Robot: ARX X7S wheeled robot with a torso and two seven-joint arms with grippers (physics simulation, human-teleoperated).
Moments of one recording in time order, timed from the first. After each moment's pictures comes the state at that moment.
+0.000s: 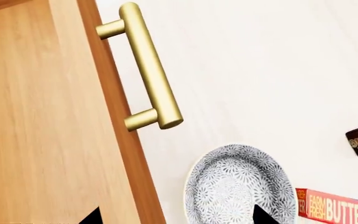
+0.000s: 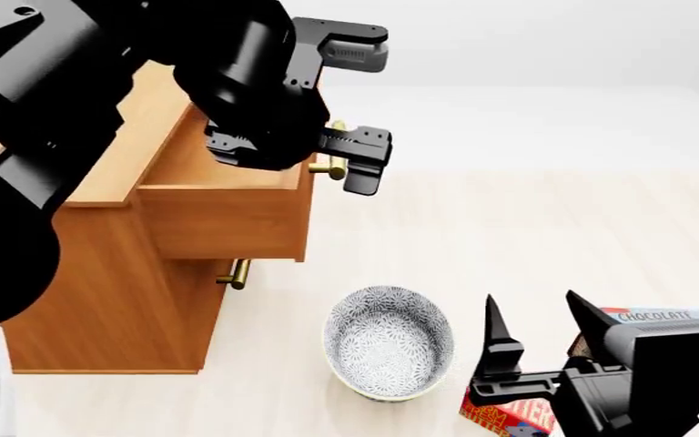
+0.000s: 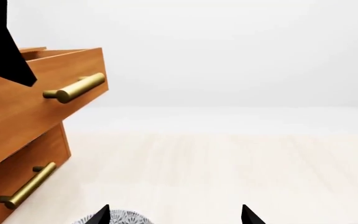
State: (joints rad) left arm -2.00 -0.01 1.69 -1.12 -2.14 -1.26 -0.34; right arm -0.04 0.46 0.12 -0.89 0.74 0.78 0.34
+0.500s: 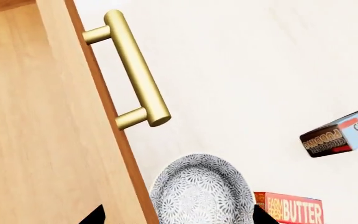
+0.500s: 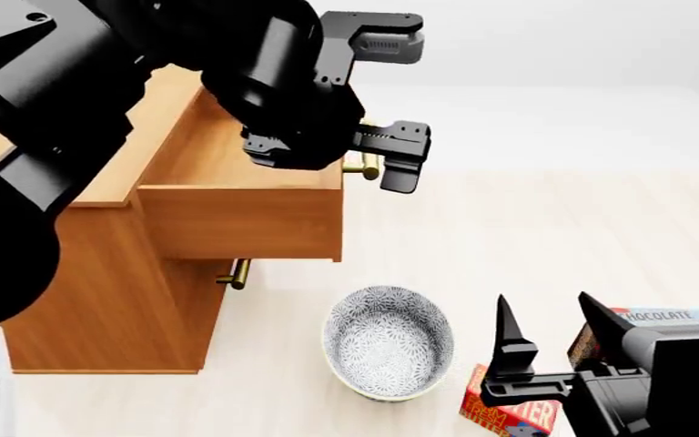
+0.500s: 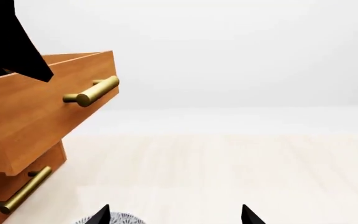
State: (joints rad) left arm -2.00 -0.01 1.68 -1.04 -2.25 -1.17 -0.35; right arm -0.07 0.47 0.16 -0.89 0.77 0.76 0.34
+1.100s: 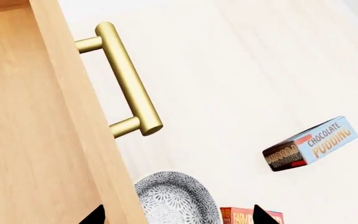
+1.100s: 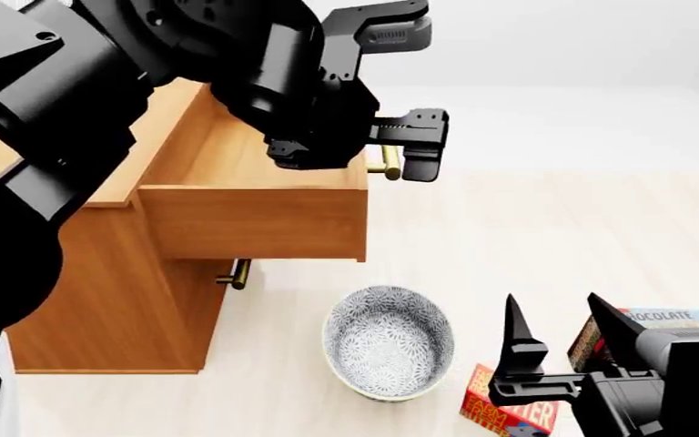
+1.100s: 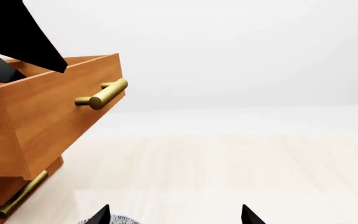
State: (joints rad) left arm -1.97 -0.02 1.67 -1.02 -2.29 -1.07 -0.28; right arm -0.09 0.49 0.19 -0.89 0.79 0.74 0.35
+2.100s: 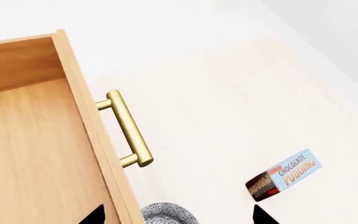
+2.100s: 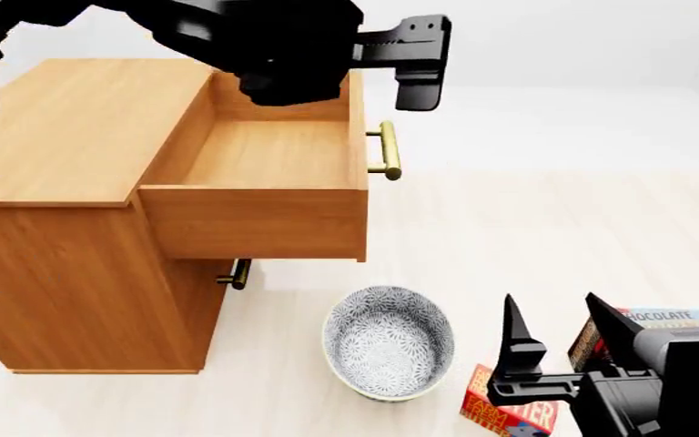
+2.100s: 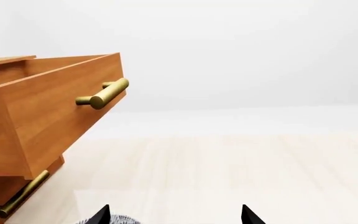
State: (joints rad) left arm -2.10 -0.21 1.57 -0.72 -2.39 -0.96 -0.45; right arm -0.09 0.50 0.17 -0.88 0.80 0.72 0.36
